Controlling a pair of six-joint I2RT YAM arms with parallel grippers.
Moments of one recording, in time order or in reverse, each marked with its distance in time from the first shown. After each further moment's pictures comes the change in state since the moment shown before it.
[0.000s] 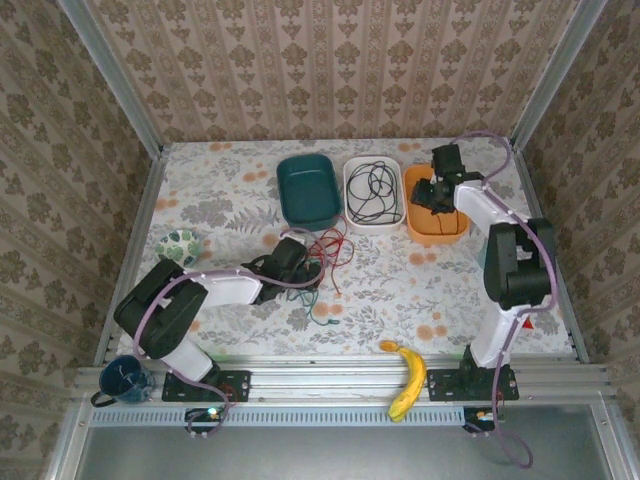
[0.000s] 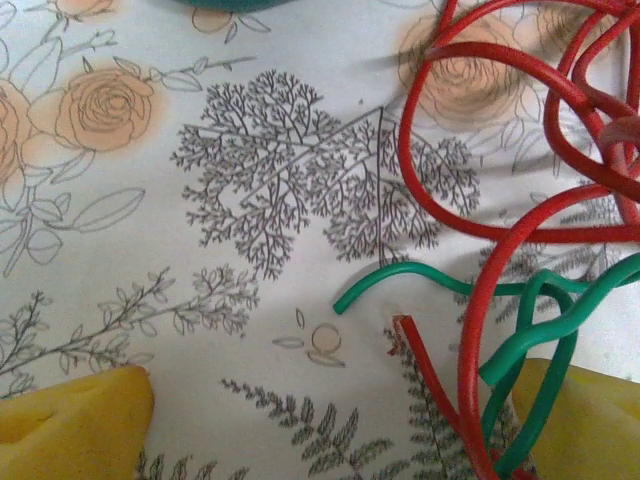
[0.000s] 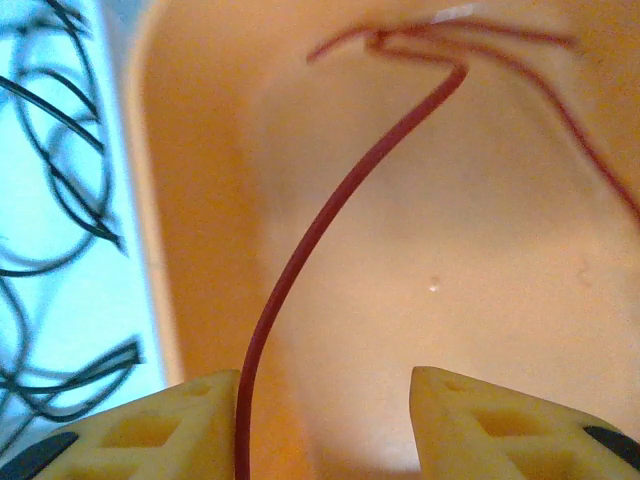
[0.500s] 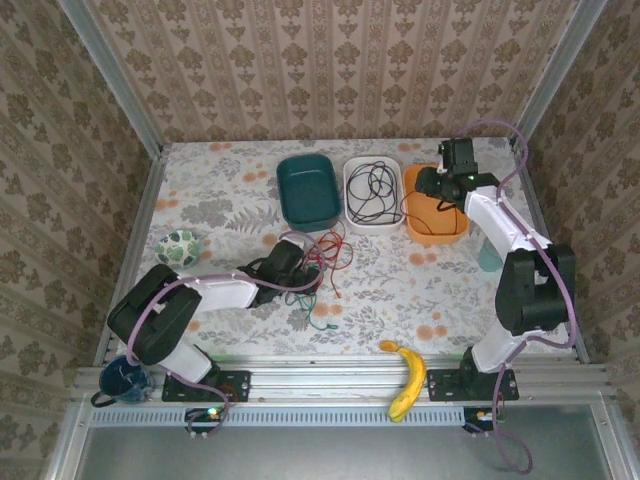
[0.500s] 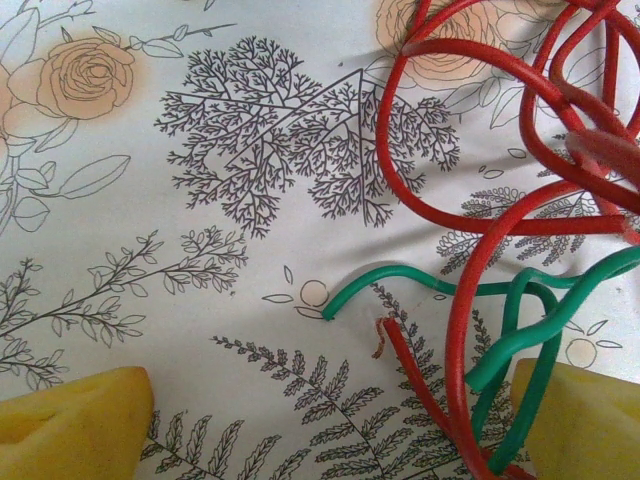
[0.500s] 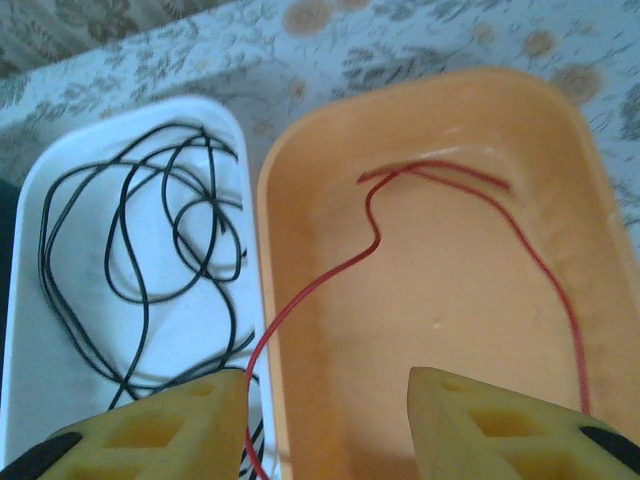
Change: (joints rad) left arm 0.000 -0.036 -0.029 -0.006 0.039 0.022; right arm 0.023 -0.158 -0.048 0.043 0.002 -0.027
